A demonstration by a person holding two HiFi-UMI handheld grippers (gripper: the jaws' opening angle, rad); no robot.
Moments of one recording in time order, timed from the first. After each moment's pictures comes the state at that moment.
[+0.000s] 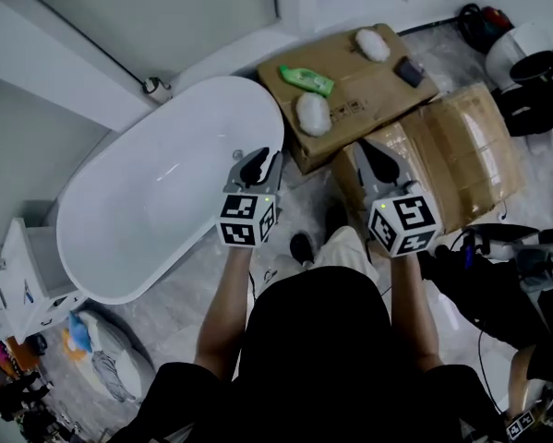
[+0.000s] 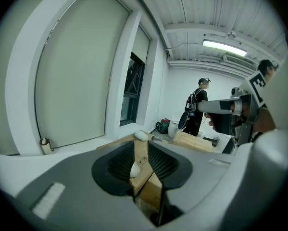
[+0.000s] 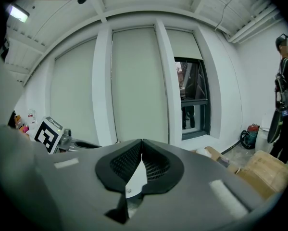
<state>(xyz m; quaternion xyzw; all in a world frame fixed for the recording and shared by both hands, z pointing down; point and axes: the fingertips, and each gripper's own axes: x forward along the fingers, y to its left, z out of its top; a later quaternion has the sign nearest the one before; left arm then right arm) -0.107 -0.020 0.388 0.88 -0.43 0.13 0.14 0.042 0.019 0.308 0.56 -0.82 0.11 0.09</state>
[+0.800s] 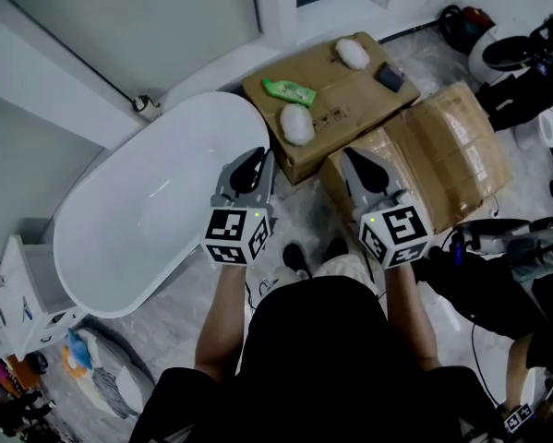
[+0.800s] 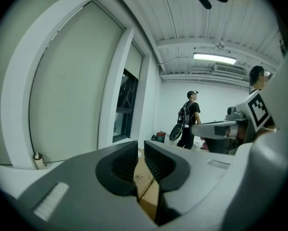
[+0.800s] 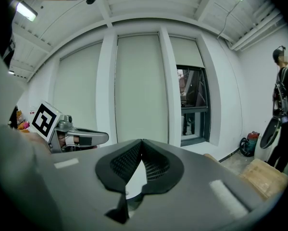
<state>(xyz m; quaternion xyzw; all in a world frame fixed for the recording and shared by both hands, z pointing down) -0.075 0.008 0.298 0.90 -0.41 0.05 0.09 0.052 0.054 0.273 0.56 -0.82 0.08 0.08</state>
